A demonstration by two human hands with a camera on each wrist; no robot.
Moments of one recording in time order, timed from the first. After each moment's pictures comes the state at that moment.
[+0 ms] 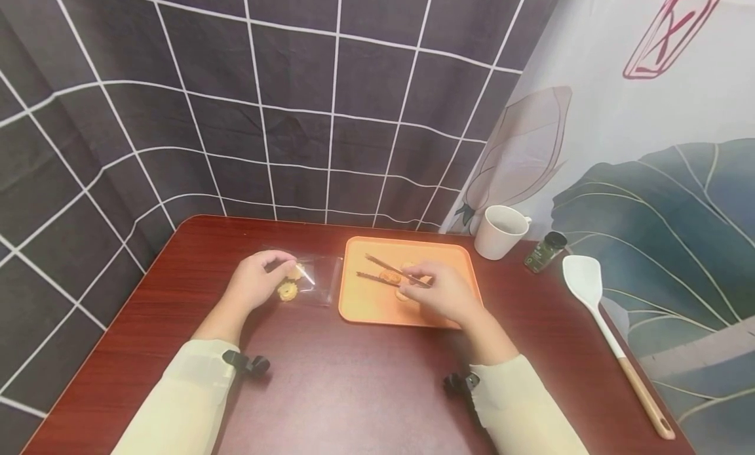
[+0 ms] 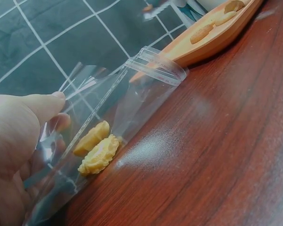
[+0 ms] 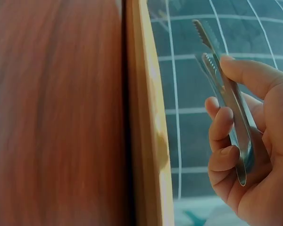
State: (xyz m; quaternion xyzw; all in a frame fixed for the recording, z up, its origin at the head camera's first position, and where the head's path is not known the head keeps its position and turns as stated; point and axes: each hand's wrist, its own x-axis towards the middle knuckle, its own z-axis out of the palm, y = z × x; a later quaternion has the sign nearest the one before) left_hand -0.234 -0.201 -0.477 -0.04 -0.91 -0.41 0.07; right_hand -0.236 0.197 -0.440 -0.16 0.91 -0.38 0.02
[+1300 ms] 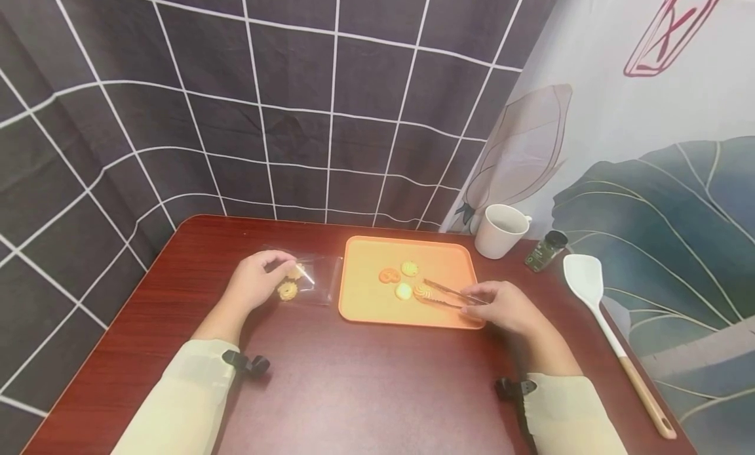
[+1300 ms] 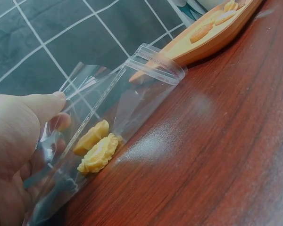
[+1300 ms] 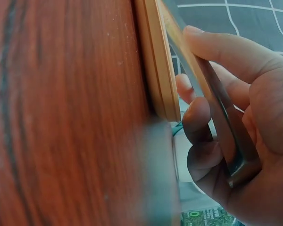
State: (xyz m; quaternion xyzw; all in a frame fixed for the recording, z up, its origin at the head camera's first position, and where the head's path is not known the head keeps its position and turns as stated) left_hand -0.232 -0.199 -0.475 -0.03 -0.91 -0.41 0.07; right_hand -0.228 0.317 -0.455 -0.09 0.94 -0.33 0.09
